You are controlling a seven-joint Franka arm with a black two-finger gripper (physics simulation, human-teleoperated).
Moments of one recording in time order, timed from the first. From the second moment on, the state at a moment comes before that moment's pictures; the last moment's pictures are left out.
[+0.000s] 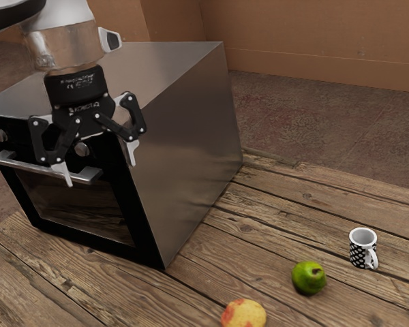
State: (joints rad) arm -0.27 -0.11 0.23 -1.34 -0.10 1.07 -1.26
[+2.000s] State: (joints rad) arm 0.38 -0.63 0.08 -2.22 0.02 2.08 -1.34
